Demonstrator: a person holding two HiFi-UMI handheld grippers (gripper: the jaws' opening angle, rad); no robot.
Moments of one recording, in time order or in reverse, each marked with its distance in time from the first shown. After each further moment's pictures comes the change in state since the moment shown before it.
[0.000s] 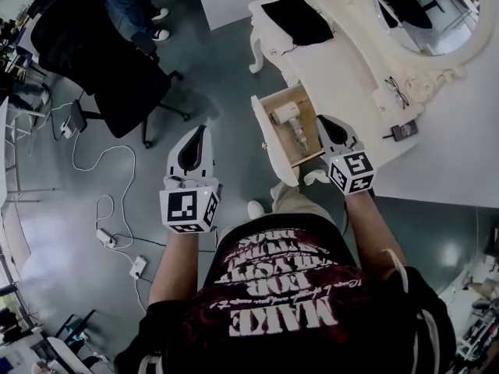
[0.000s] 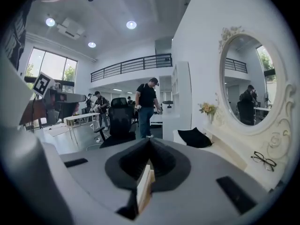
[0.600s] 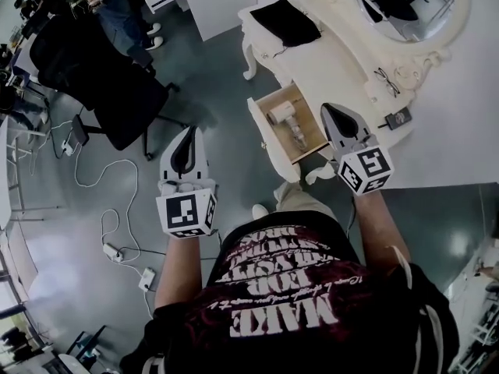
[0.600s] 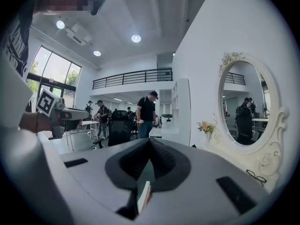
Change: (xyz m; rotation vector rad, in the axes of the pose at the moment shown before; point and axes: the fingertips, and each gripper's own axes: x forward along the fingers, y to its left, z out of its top) left arm -0.027 0.002 0.035 0.114 -0.055 0.013; right arm -0.054 0.020 0.084 -0.037 -0.160 -0.030
